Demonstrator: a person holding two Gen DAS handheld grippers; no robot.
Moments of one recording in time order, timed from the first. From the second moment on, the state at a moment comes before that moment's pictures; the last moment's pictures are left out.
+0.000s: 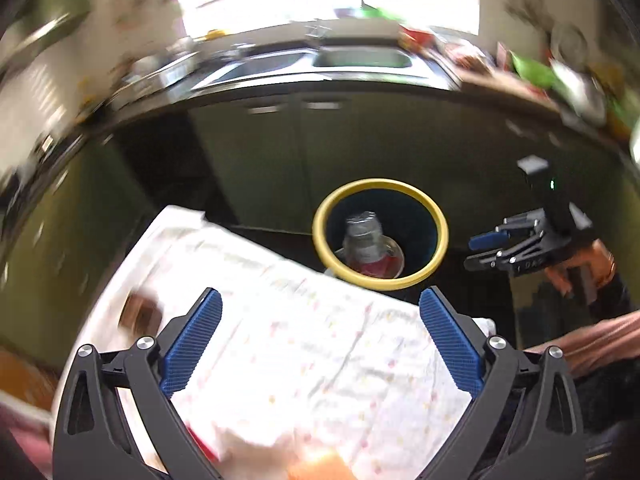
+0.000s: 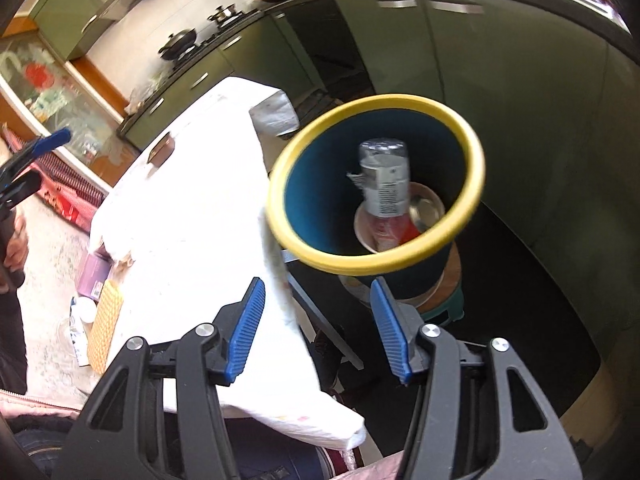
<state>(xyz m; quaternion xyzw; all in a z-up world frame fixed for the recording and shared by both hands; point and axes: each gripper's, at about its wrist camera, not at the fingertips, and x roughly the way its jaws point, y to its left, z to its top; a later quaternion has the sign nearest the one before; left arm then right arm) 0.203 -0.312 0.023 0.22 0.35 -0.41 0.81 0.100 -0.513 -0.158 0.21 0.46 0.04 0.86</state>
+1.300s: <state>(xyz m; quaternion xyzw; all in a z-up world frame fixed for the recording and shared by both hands) 0.241 0.042 -0.071 -0.07 0.34 -0.09 0.93 0.505 -0.225 -0.144 -0.07 0.60 0.10 0.79</state>
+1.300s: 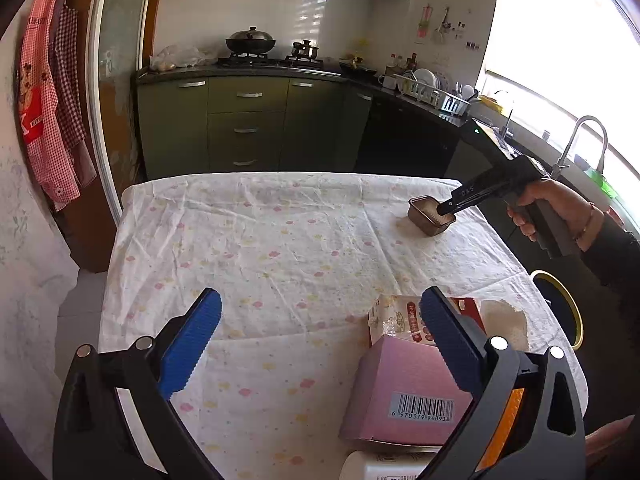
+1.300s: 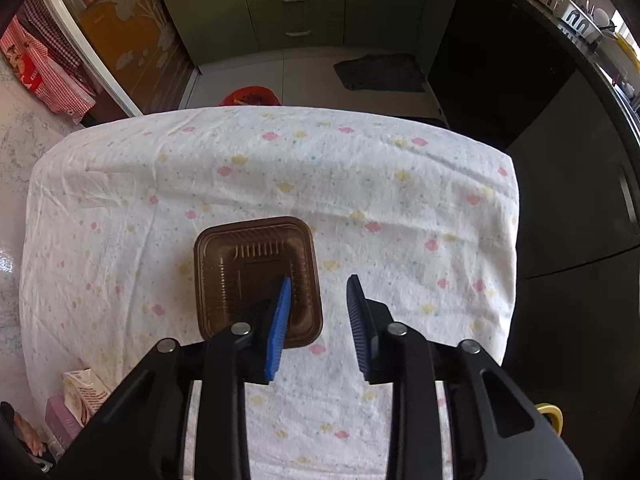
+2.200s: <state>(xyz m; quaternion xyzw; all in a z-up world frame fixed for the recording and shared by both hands) 0.218 0.026 -0.054 -0.05 0.32 -0.11 0.94 0.413 -0.258 -0.079 -0.03 0.55 0.12 0.83</state>
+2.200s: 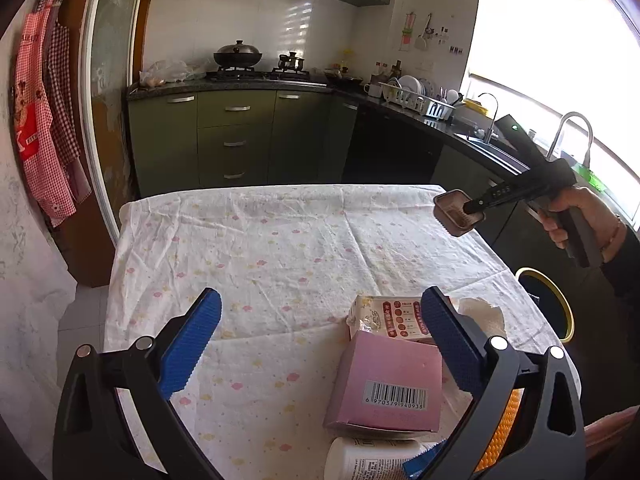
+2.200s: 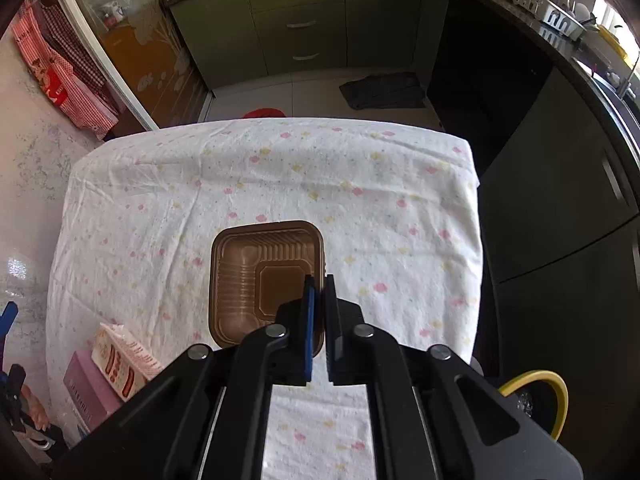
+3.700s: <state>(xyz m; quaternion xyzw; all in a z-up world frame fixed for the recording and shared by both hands) 0.138 -0.129 -0.017 0.08 0.33 -0.22 0.91 0.148 -0.462 -0.134 0.12 0.46 0.03 0.88</state>
